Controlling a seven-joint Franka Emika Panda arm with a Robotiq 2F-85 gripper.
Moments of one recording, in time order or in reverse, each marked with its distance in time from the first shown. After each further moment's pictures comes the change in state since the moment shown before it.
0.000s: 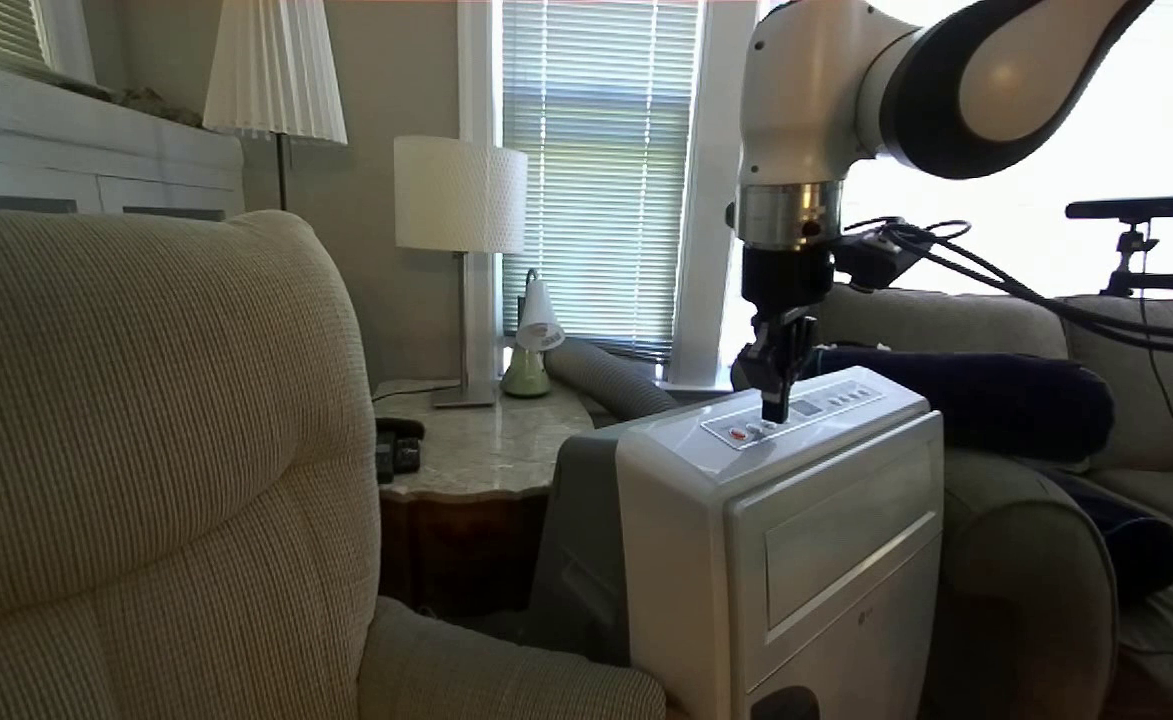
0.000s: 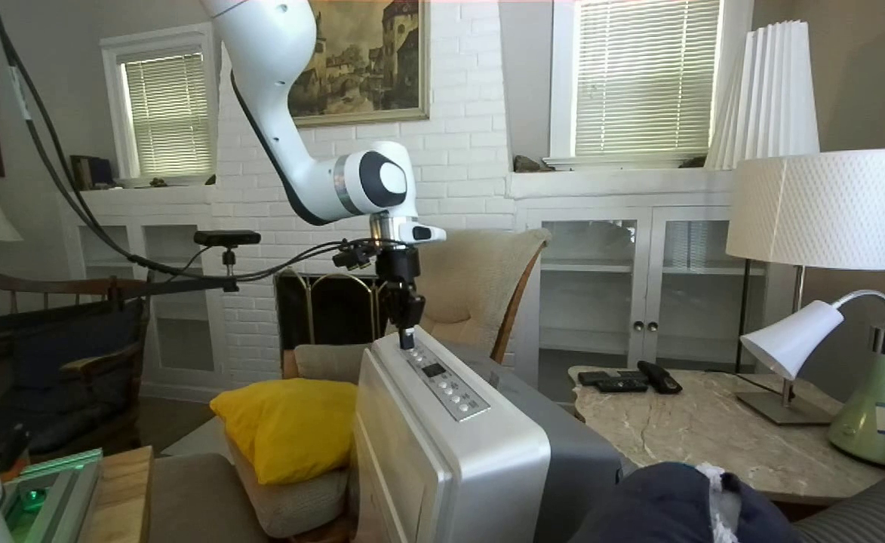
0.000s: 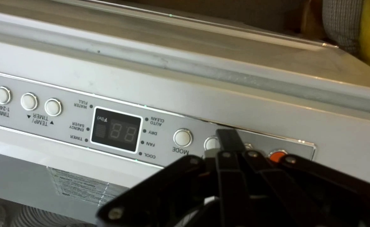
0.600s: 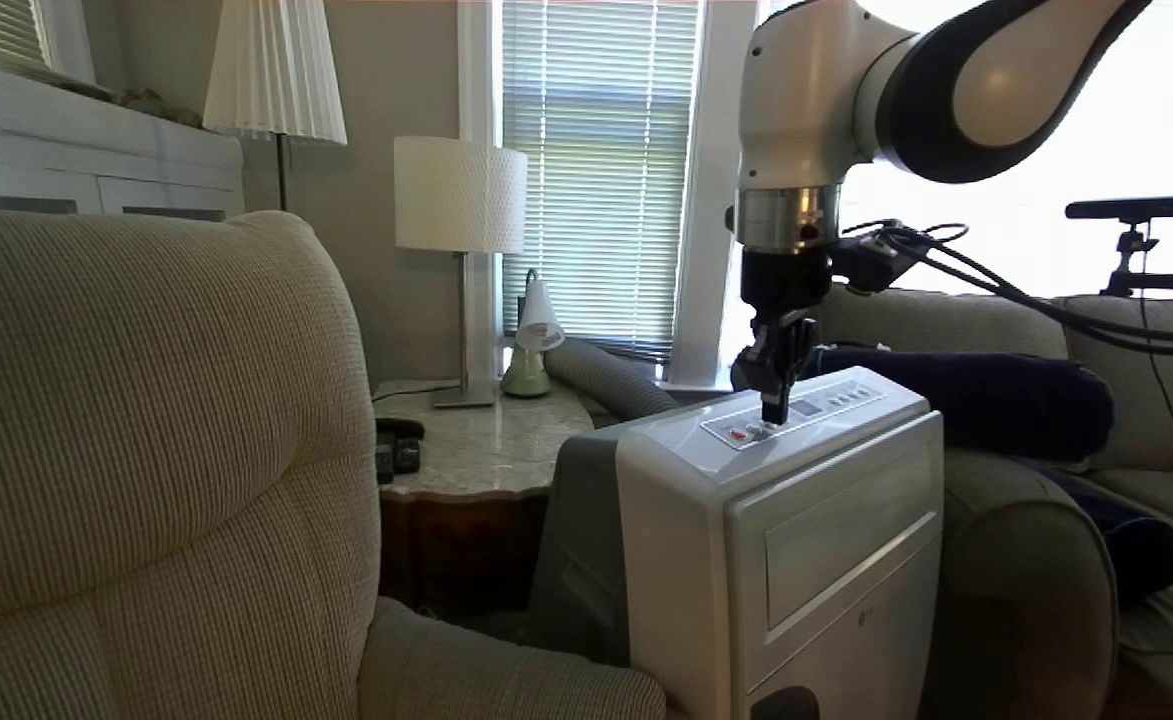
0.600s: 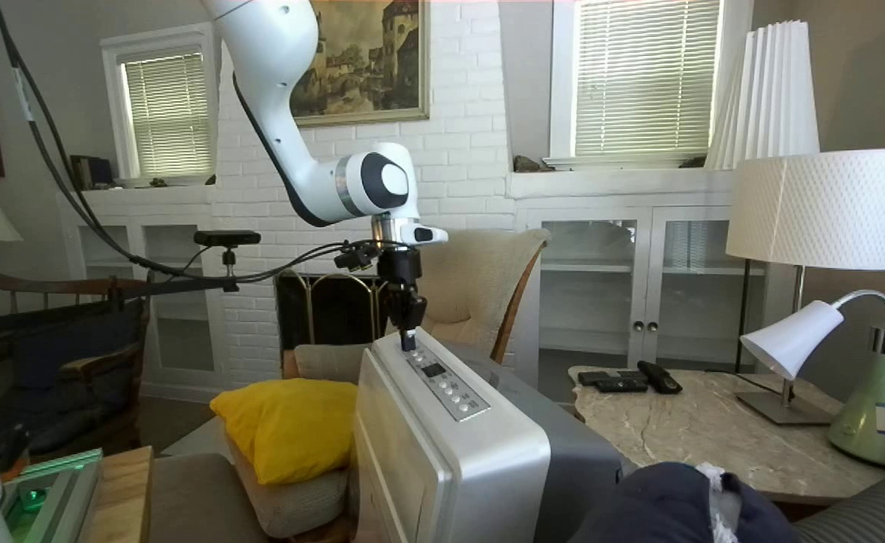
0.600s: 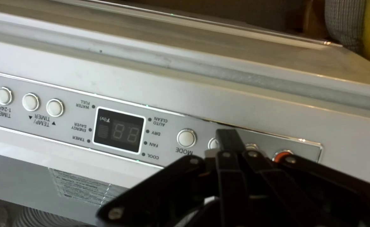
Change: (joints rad) arm 0.000 0.006 -0.006 0.003 0.000 0.000 0.000
